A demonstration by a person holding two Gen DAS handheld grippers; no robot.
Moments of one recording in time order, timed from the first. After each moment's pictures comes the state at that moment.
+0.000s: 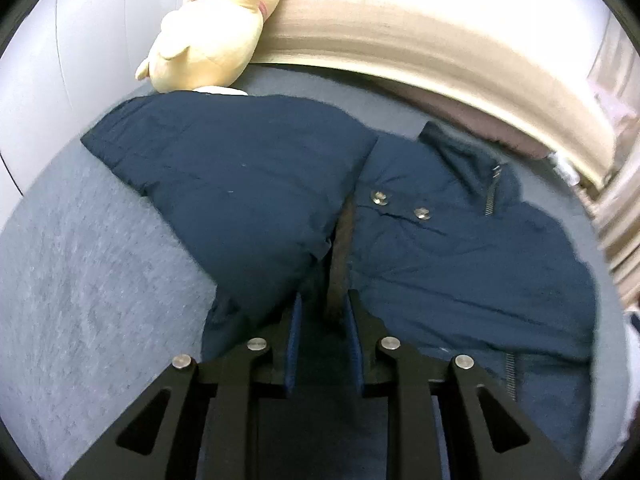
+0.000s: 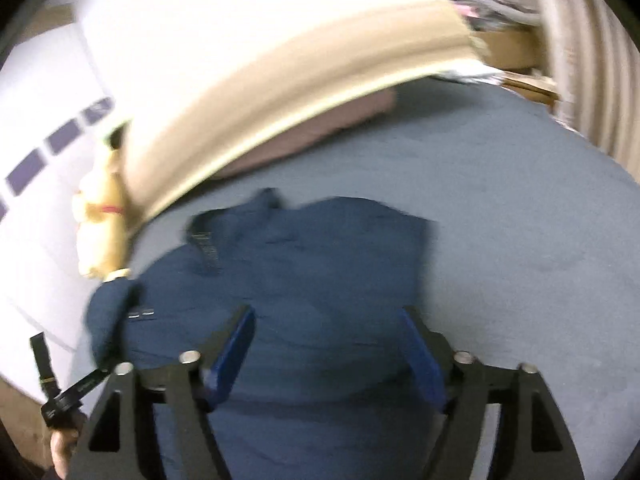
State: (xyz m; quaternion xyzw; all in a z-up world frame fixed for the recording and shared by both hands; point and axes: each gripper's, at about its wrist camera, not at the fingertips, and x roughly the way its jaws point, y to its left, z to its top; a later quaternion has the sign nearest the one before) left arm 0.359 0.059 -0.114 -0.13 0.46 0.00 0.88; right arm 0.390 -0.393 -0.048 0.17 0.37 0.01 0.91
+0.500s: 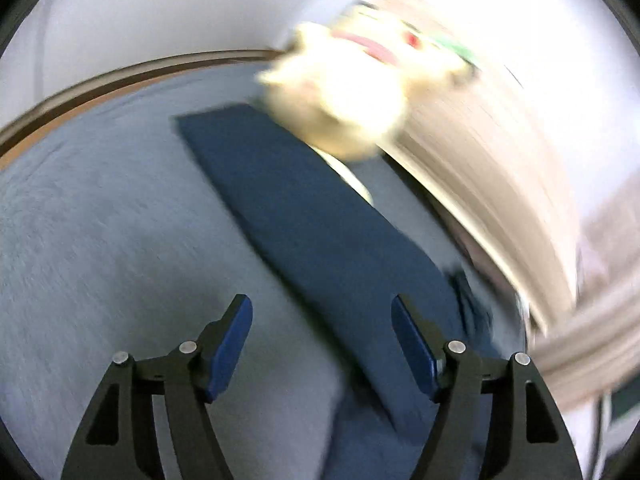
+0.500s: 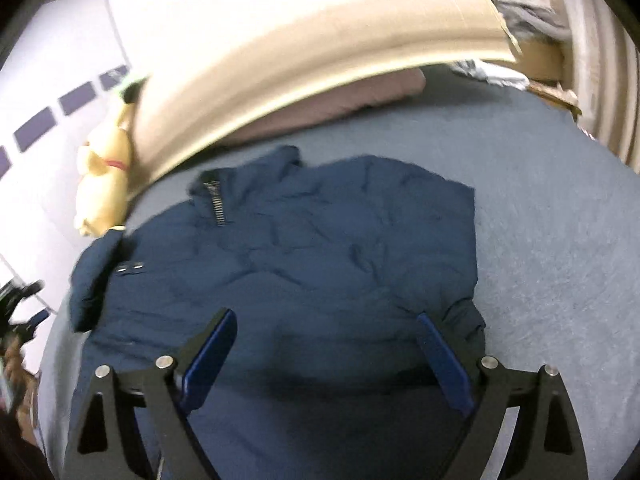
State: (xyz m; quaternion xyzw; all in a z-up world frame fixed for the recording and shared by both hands) left arm 0.372 0.274 -0.102 -0.38 0.39 0.03 0.84; right arm 0.387 -0.360 -0.091 0.12 0.37 0.02 0.92
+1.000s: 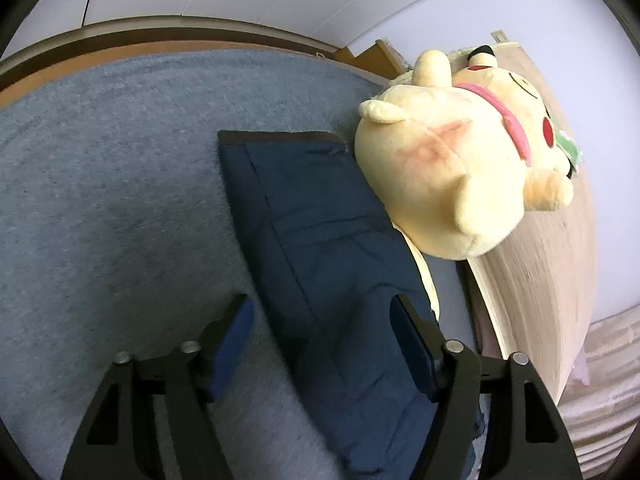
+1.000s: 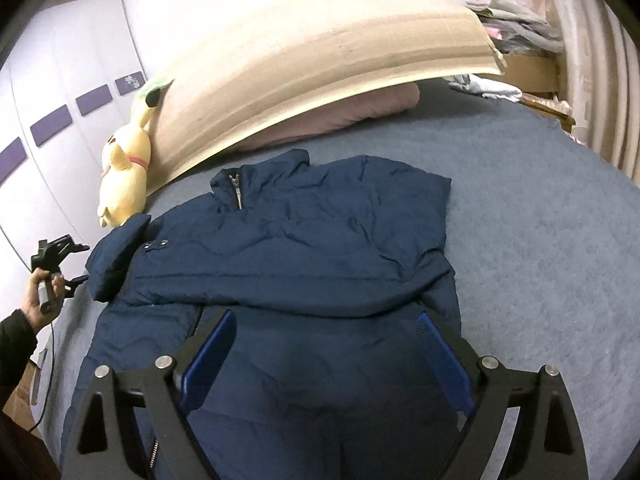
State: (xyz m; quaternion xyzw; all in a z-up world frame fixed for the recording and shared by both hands) left arm 0.465 0.347 -0.162 -0.48 0.38 0.09 0.78; right arm 0.318 -0.361 -0.084 0.12 0.35 0.02 0.93
